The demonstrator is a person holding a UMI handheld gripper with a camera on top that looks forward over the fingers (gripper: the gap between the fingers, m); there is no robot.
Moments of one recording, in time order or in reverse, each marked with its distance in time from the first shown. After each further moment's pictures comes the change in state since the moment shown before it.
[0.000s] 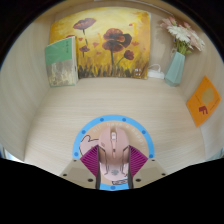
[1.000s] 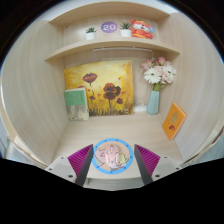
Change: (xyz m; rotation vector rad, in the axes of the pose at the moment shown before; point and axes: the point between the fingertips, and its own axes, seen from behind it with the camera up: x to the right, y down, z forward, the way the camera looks) arm 0.016 -0.056 -0.235 0.313 -0.032 0.059
